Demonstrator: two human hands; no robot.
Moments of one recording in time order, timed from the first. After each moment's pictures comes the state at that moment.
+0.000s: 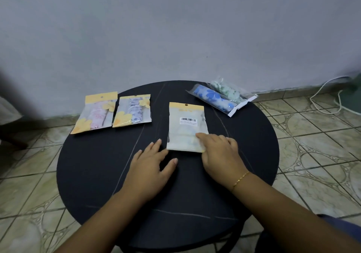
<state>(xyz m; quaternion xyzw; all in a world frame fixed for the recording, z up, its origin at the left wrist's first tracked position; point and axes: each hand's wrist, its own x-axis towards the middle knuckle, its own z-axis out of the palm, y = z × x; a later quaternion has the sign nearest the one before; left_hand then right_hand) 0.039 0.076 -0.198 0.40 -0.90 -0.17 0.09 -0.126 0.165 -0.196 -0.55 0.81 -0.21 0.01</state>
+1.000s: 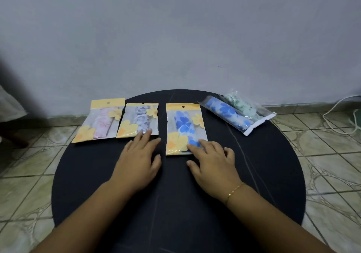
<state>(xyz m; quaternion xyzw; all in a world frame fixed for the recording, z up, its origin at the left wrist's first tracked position) 0.043 -0.004 -0.197 0.41 -0.90 -0.07 0.13 -0.118 0.112 -0.190 -0.57 0.81 -0.13 0.04</state>
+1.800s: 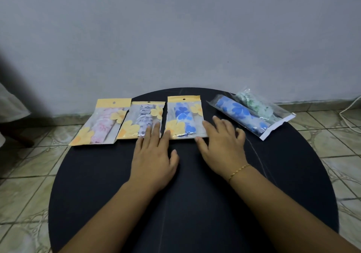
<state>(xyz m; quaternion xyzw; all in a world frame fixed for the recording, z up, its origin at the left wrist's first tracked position) 0.010 -0.015 -0.204 0.45 -0.88 -0.02 0.15 -0.147 0.053 -0.189 -0.52 0.84 -0.16 -0.03</state>
